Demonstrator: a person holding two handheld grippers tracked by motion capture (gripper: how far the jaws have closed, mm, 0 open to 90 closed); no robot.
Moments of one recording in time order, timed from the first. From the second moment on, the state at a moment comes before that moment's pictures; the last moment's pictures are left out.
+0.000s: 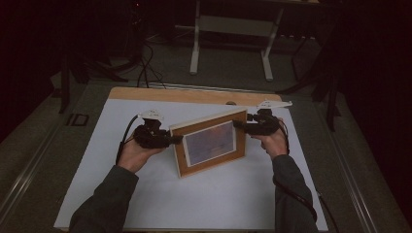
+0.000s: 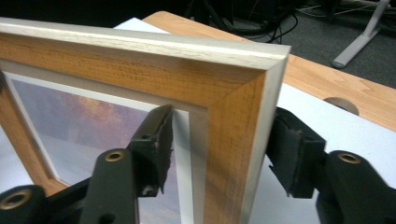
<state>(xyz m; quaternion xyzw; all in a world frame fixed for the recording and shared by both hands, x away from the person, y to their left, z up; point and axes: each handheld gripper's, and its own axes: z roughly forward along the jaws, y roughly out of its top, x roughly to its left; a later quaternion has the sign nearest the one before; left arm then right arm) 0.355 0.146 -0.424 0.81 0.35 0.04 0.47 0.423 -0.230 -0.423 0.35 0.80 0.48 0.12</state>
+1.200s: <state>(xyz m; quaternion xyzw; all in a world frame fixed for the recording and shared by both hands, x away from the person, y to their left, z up) 0.386 0.161 -0.427 0.78 0.38 0.07 0.49 0.396 -0.233 -0.422 0.38 0.79 0.48 0.11</state>
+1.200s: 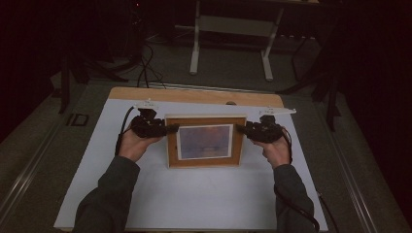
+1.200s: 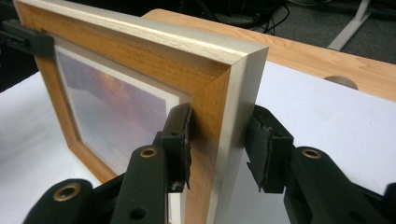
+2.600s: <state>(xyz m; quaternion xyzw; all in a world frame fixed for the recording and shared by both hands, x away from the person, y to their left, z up) 0.388 0.161 -0.426 0.77 0.40 0.05 0.49 0.387 -0.234 -0.420 0.38 0.79 0.47 0.11</state>
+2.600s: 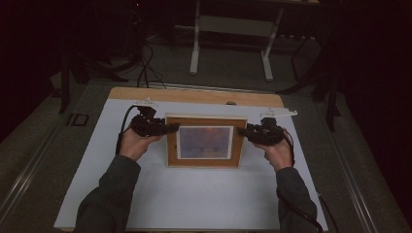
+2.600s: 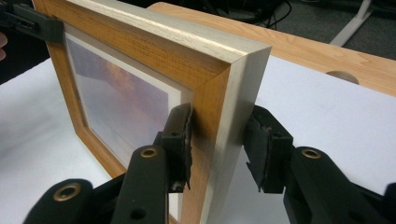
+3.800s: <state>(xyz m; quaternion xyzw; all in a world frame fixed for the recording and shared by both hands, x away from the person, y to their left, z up) 0.361 0.199 -0.417 0.76 0.41 0.09 0.49 0.375 -0.260 -0.414 0.37 0.80 0.46 0.10</state>
